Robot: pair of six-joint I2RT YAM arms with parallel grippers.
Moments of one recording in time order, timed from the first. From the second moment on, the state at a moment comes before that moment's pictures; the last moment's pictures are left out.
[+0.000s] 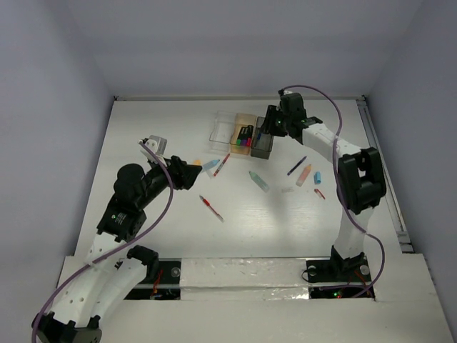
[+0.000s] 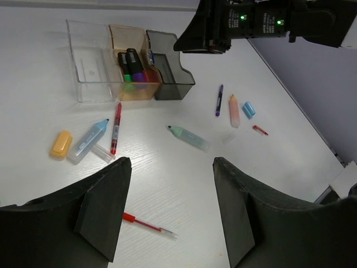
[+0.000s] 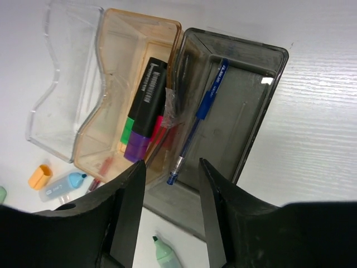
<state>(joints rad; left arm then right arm) -0.37 0.63 0.68 -0.18 0.26 -0.38 0.34 1.96 1.53 -0.23 -0.11 0.44</state>
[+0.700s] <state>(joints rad) -0.31 0.56 0.68 -0.21 0.09 -0.39 0.87 1.62 1.18 -0.17 -0.18 0.29</state>
